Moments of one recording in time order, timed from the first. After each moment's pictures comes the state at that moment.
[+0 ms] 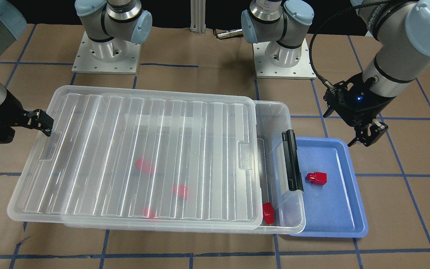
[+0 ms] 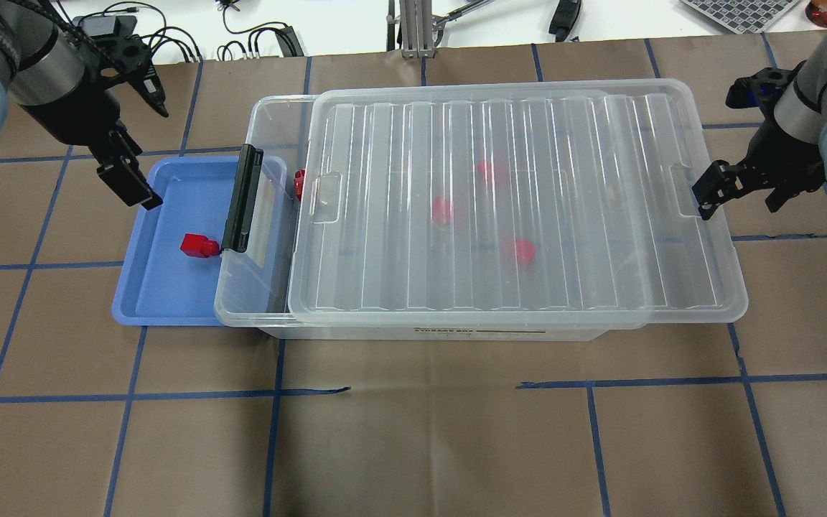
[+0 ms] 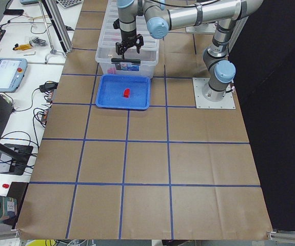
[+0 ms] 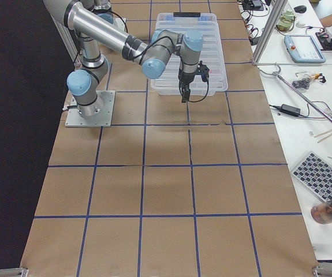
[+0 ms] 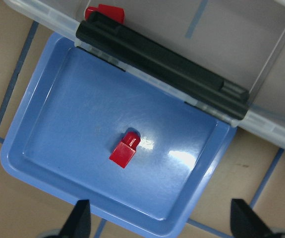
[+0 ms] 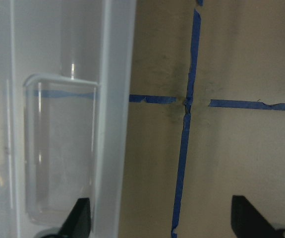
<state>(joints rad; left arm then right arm) -1.34 -1.67 -1.65 -1.39 1.57 1.41 1.22 -1.46 1.83 -1.89 -1.63 -0.41</state>
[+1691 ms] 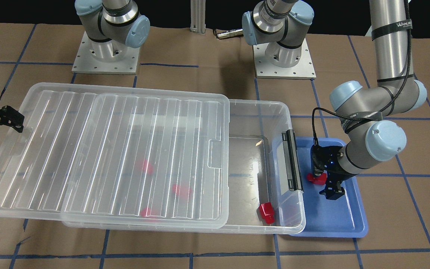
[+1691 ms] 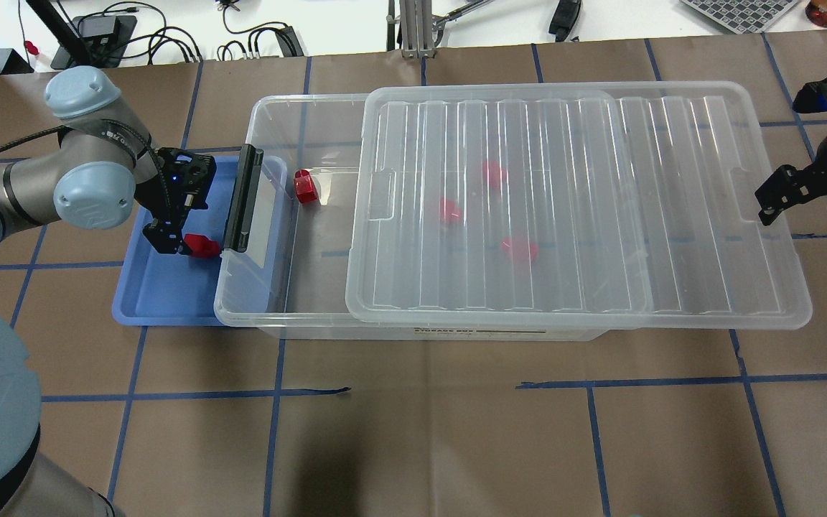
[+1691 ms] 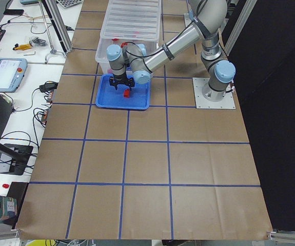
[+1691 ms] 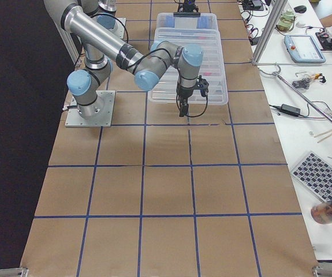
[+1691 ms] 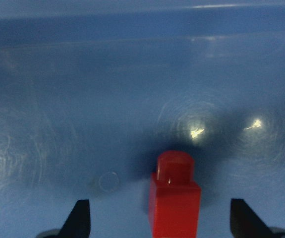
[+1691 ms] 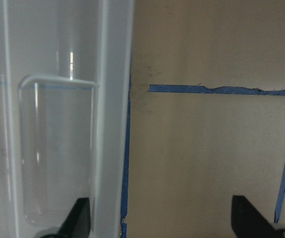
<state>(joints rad) -1.31 -2.01 -1.78 -1.01 1.58 1.94 1.08 -1.45 1.82 -1.90 -1.66 -0.53</state>
